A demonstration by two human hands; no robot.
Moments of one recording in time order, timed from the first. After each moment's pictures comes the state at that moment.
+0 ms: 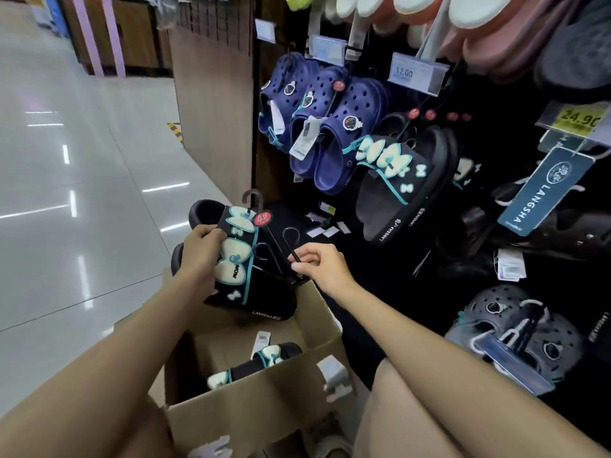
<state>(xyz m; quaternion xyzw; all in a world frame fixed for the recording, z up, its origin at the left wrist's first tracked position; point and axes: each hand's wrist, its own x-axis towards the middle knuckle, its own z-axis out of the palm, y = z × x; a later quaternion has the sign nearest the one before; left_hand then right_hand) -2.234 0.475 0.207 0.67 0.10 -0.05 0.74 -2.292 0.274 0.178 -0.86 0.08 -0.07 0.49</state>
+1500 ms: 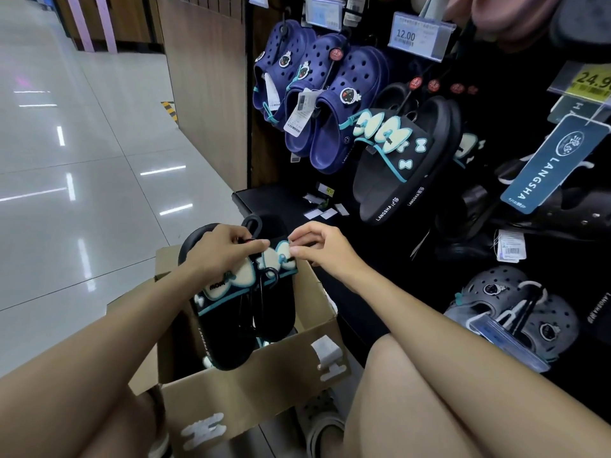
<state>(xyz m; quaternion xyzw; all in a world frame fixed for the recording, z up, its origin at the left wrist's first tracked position) -2.238 0.469 0.174 0.87 -0.18 -0.09 0.45 -2.307 0.256 0.183 -0.84 0.03 -0.03 0.54</state>
